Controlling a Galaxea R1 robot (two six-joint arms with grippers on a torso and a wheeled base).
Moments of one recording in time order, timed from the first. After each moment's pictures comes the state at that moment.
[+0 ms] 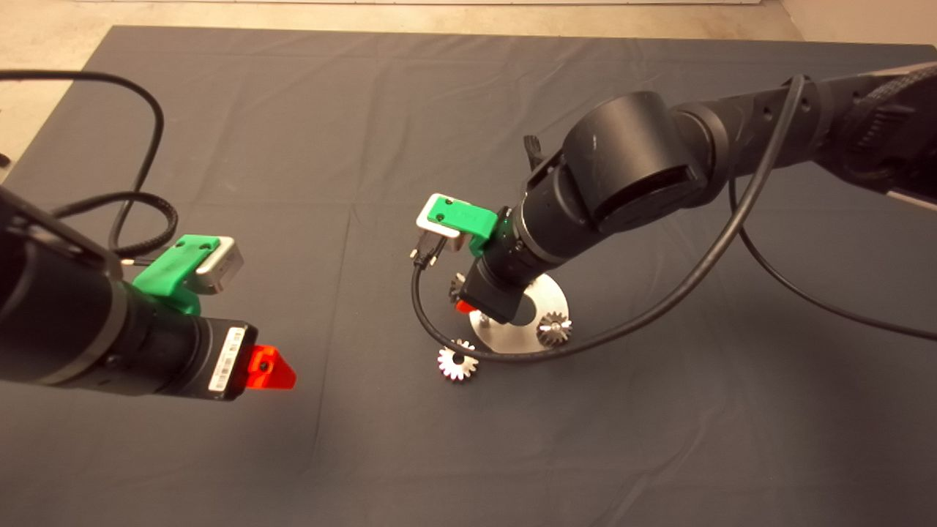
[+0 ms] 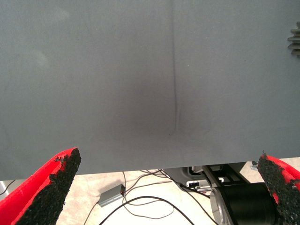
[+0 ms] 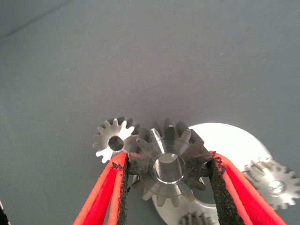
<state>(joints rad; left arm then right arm) -0.66 2.12 -0.42 0.13 1.53 -1.63 0.42 2.82 -0.98 -0.41 -1.29 0.76</state>
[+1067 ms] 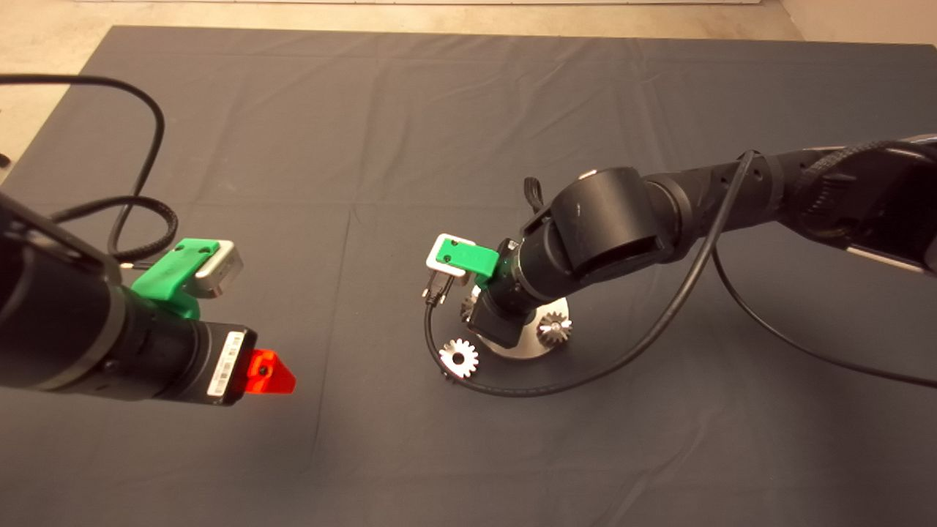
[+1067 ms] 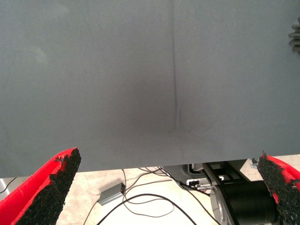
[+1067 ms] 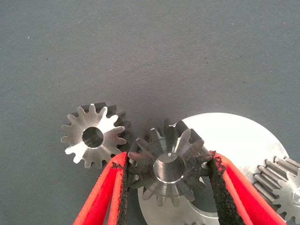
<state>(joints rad) -0.66 2.12 -0.41 0.12 1.53 -1.63 0.30 2.82 -0.98 -0.56 -1.38 0.70</state>
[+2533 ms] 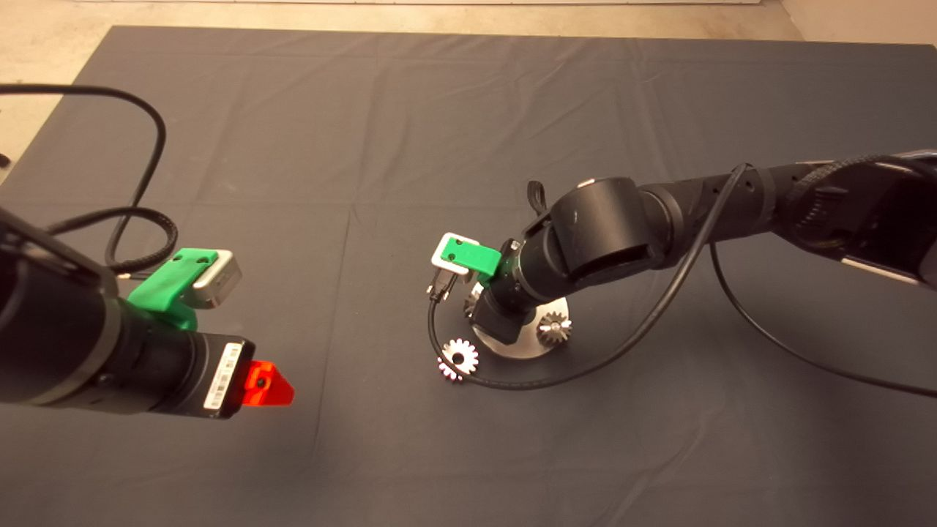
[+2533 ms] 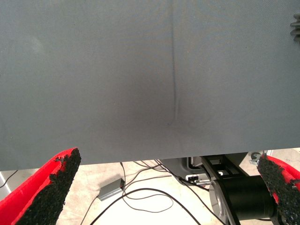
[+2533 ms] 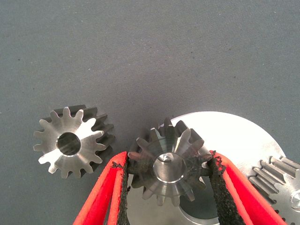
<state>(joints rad) -0.66 2.12 -0.39 0.10 1.53 -1.65 0.26 2.81 -1.00 -0.61 -1.39 0.69</state>
